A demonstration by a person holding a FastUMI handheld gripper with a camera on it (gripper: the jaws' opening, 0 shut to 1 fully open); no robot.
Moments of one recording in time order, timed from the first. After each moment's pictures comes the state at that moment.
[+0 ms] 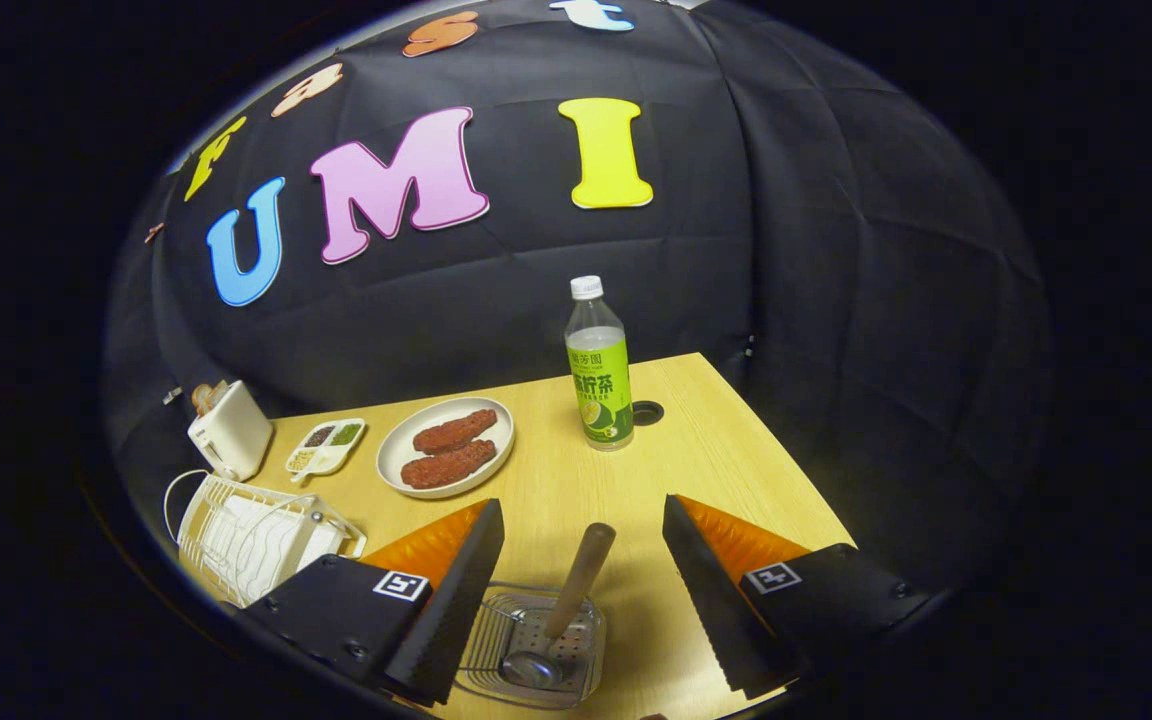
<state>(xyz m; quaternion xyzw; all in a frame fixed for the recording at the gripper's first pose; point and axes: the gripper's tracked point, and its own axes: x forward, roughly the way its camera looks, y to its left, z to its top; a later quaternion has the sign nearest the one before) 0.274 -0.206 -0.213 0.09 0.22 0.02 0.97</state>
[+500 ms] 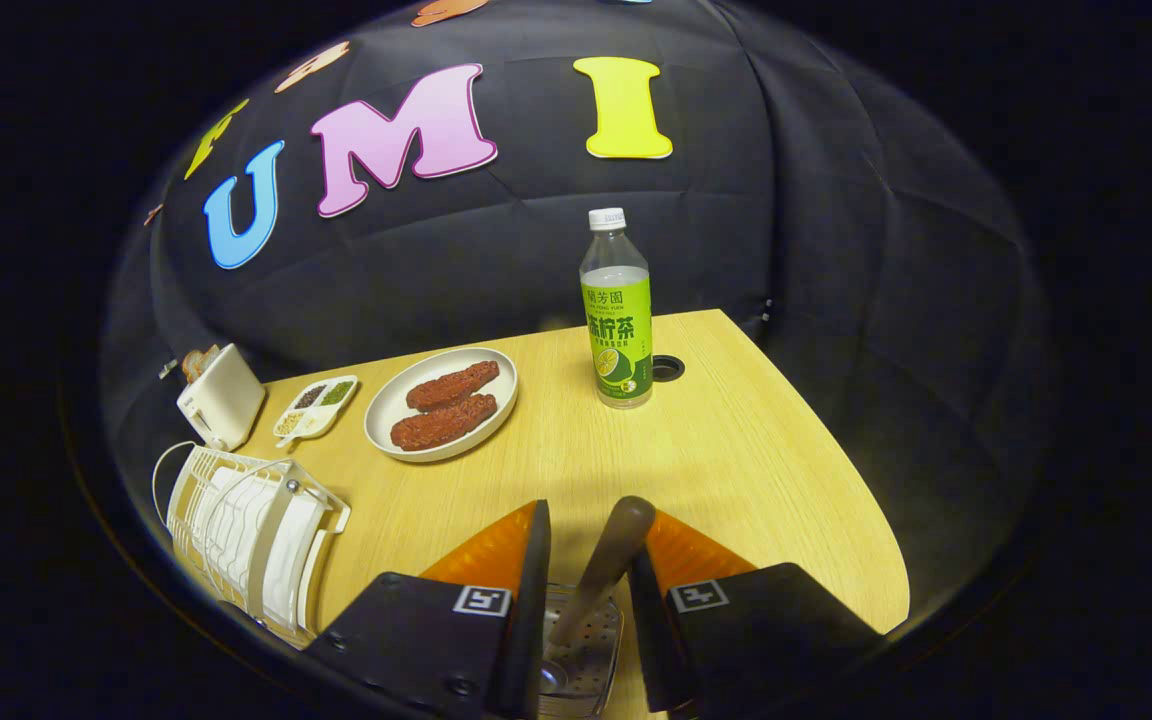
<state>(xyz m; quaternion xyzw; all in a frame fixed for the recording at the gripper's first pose) 0.279 -0.188 -0.252 0.07 0.28 0.03 0.96</state>
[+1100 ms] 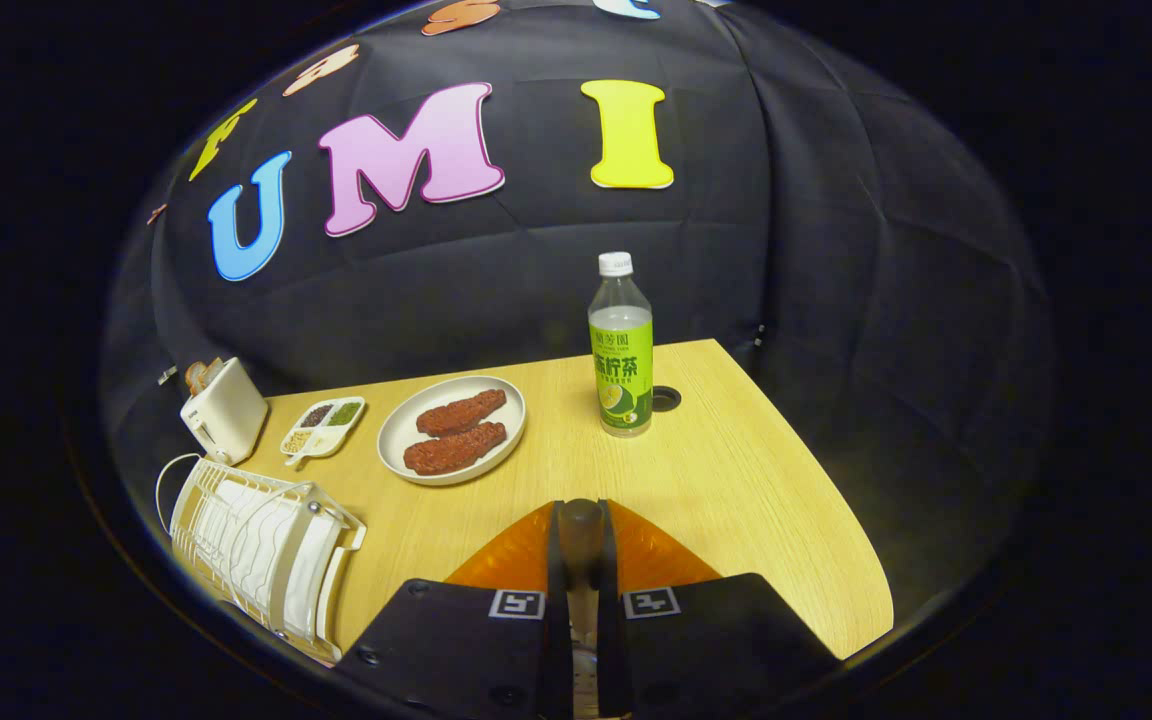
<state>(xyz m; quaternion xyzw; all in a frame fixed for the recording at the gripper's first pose) 0.270 -0.172 -0.200 0.07 0.24 0.03 0.97</state>
